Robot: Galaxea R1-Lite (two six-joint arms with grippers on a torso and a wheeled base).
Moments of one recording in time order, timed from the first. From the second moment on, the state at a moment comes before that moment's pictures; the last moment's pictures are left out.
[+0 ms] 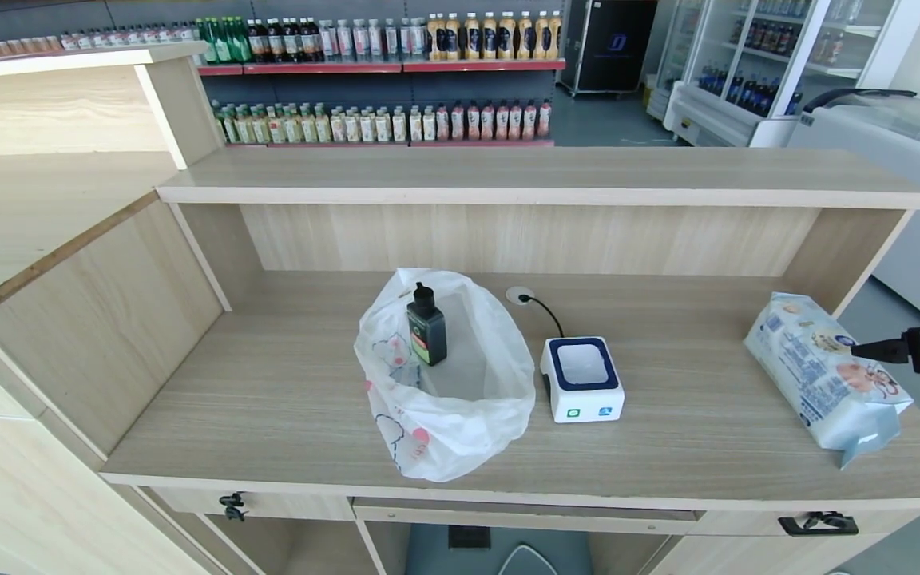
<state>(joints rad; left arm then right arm) 0.01 0.00 0.00 0.03 0.08 0.07 -0.53 1.86 -1.14 -0.04 0.34 -0.42</state>
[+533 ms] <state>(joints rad) 0.00 0.00 0.00 0.04 0.08 0.07 -0.44 1.98 -1.14 -0.16 0.34 -0.42</state>
